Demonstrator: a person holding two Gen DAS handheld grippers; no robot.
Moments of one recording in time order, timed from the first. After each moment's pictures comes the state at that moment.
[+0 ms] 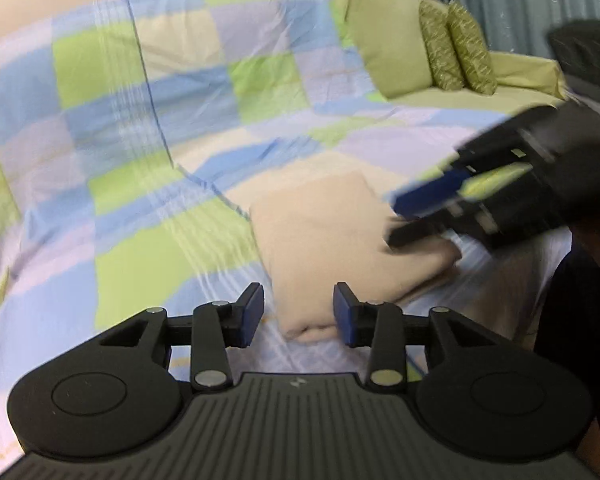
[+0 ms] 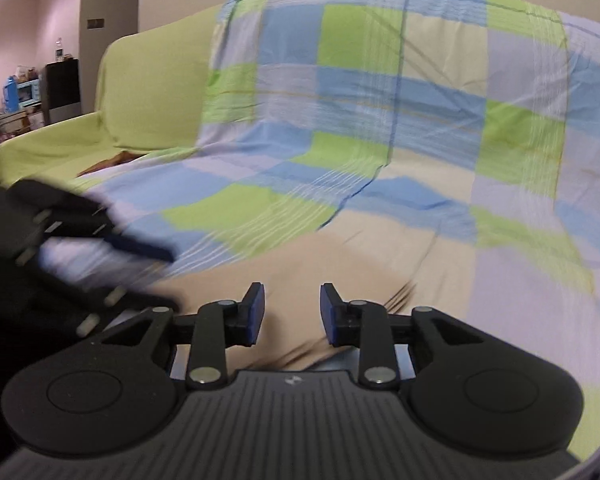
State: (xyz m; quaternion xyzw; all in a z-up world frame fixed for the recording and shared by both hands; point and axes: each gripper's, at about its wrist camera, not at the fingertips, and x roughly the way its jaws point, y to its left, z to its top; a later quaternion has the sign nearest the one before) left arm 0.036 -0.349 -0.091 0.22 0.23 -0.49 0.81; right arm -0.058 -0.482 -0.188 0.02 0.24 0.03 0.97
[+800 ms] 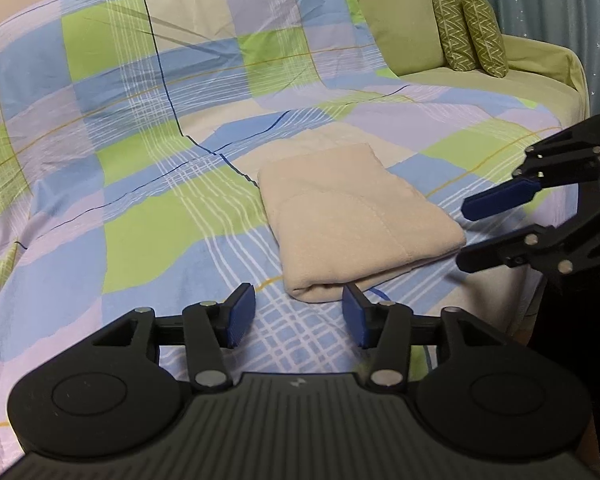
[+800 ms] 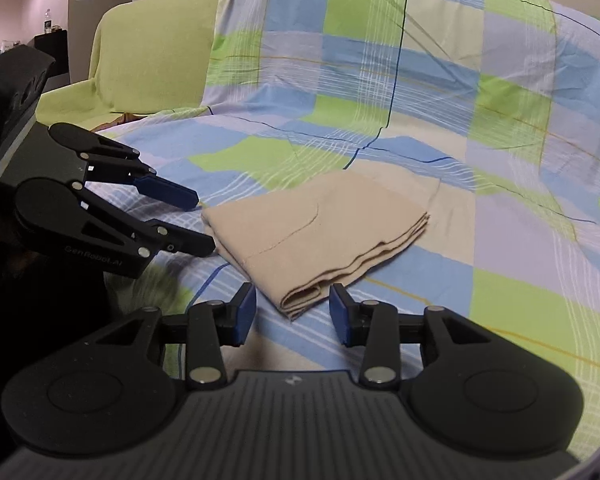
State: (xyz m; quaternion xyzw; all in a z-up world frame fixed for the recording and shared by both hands) left arm 0.031 -0.341 -0.084 0.23 0.25 -0.47 0.81; right arm -0.100 -0.446 -0.186 0.01 0.27 -0.02 0.96
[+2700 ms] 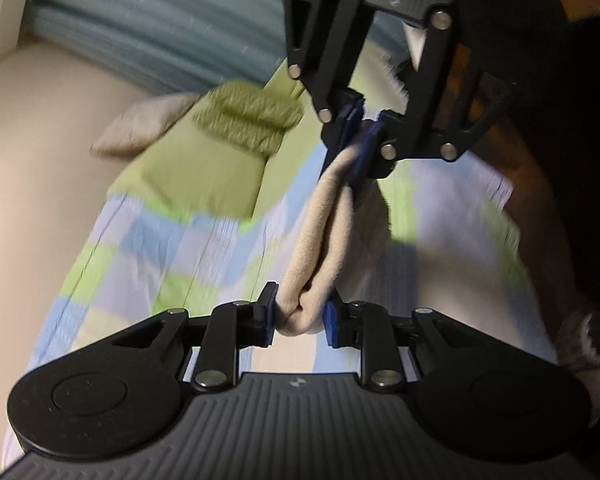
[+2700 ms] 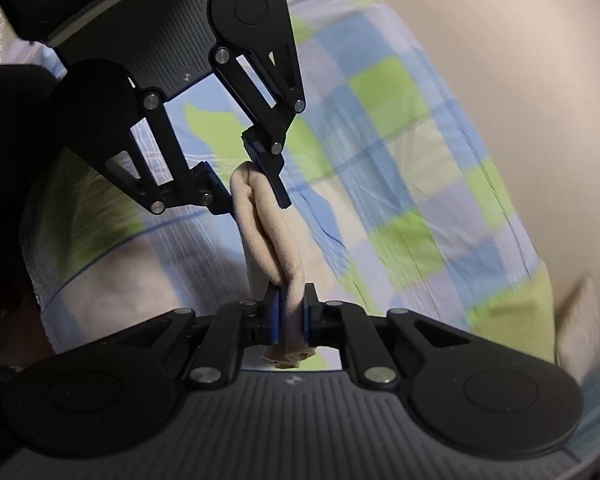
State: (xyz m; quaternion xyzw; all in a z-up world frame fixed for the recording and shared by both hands) left arm -0.090 -0.394 -0.040 0.49 -0.18 -0.62 0.59; right arm -0.144 -0.367 -0.118 -0.35 0.30 -0.14 0.88
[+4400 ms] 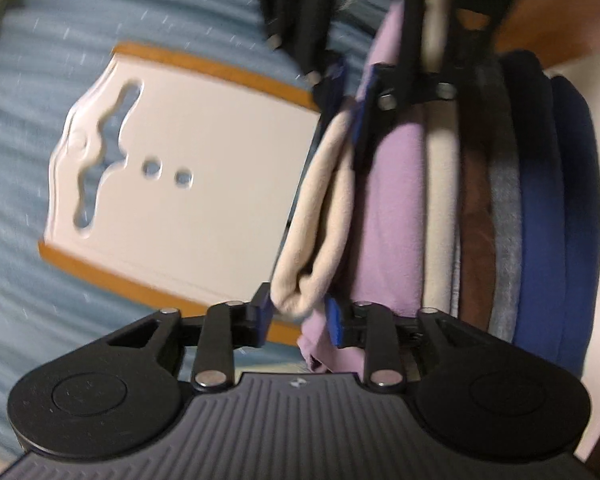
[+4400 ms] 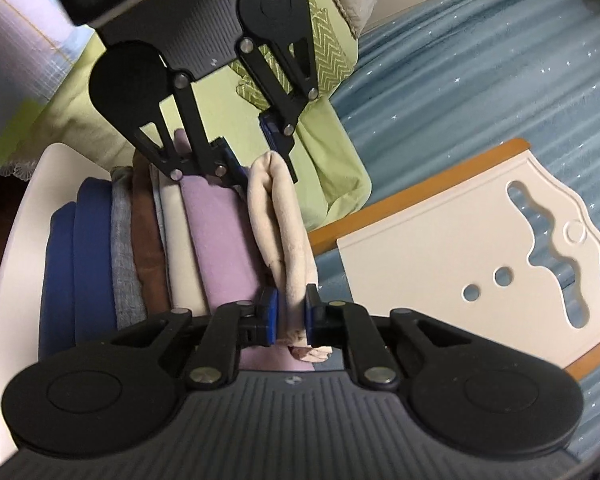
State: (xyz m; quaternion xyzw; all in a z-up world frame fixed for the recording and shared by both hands) left arm -0.417 -0.831 -0.055 0.34 -0.50 -0.76 0.23; right arm -0.512 -0.623 -0.130 -0.18 0.48 -0.54 0.67
